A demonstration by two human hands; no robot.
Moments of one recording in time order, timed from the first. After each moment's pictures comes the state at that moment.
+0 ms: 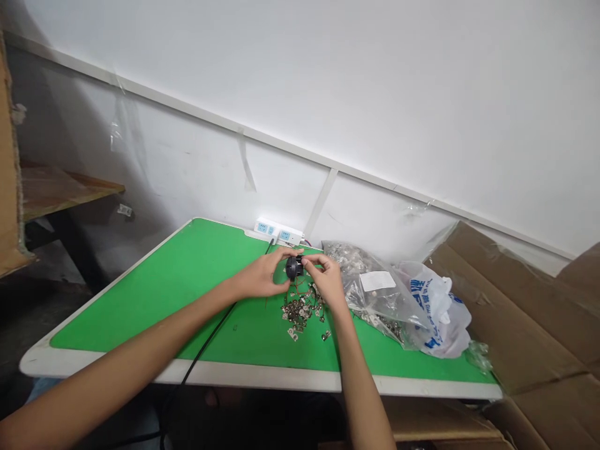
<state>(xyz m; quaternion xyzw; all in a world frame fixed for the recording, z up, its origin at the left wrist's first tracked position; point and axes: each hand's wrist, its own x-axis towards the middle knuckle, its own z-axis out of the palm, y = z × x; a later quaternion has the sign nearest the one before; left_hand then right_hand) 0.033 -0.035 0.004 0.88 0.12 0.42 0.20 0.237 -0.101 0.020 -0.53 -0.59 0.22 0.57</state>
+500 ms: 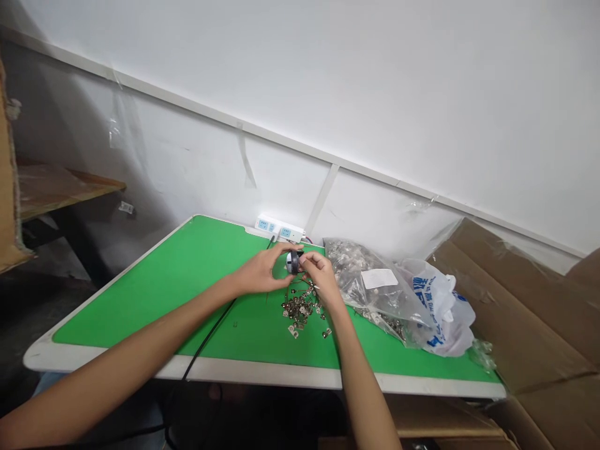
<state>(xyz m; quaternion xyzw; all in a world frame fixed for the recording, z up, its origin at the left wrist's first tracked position) 0.032 -0.038 0.010 0.87 0.14 0.41 0.23 0.226 -0.097 0.013 -0.49 -0.53 0.39 0.58</state>
